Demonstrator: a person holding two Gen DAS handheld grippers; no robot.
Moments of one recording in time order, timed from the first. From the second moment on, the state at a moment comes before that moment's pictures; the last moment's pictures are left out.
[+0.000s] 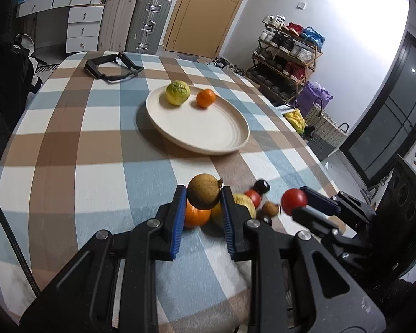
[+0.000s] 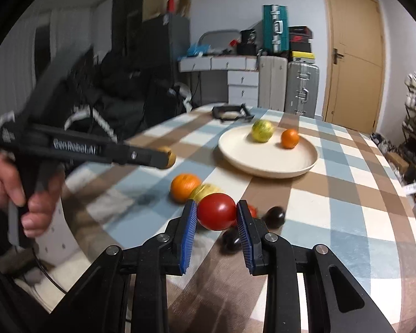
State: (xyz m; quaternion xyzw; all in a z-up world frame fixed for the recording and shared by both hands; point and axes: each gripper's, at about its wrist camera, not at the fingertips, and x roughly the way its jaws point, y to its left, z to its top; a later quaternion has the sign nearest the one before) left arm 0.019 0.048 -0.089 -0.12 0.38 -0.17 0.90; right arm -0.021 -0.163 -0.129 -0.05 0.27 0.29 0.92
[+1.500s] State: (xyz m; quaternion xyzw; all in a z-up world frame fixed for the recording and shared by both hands) left arm 0.268 0.050 -0.122 -0.09 0.44 -0.15 0.88; right arm 0.305 -0.155 -0.123 0.07 0.40 0.32 0.86
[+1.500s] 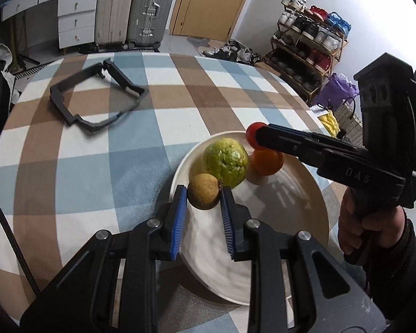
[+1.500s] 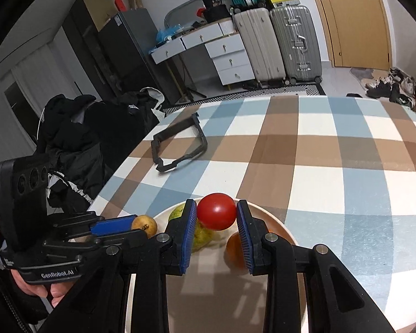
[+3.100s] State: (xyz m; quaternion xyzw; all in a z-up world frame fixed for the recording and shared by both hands) left arm 0.054 0.004 -0.027 -0.03 0.35 -0.07 0.93; right arm 0.047 -0.220 -0.030 0.06 0.22 0.26 0.94
